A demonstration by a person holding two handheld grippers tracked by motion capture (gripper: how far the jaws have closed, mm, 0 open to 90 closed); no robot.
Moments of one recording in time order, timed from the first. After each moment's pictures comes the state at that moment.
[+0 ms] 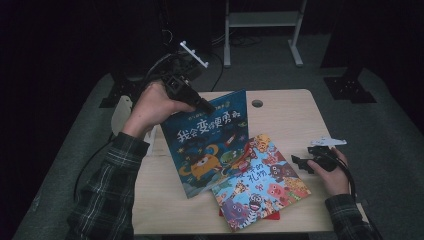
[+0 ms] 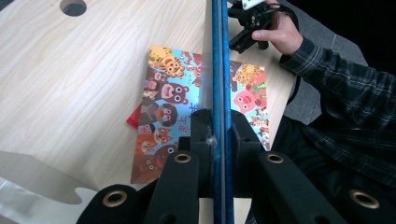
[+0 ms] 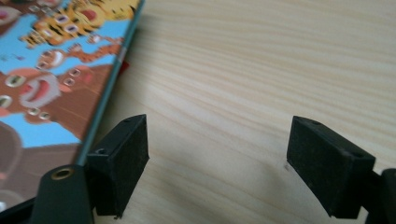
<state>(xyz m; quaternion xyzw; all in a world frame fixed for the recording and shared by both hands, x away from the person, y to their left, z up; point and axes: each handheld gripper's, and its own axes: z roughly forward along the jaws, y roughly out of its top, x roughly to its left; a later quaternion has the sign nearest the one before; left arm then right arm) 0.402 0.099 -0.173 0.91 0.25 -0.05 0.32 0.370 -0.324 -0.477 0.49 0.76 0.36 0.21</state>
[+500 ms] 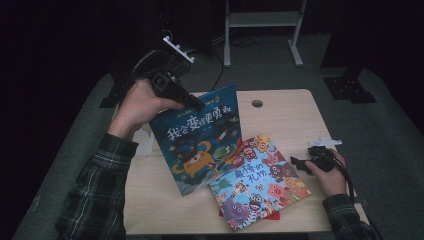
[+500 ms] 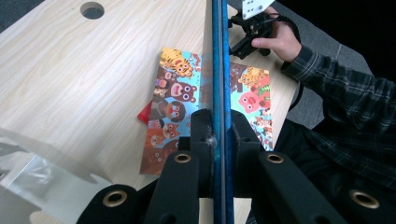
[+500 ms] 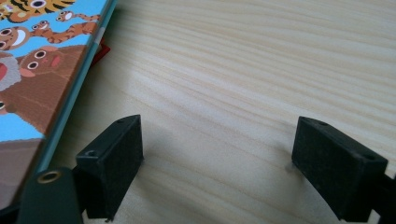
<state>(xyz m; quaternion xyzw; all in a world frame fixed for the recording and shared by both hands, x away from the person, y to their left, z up) 0.395 0.126 -0.161 0.91 0.27 -0.03 0.33 0.376 -0.321 -0.487 0.50 0.77 0.34 0.21</state>
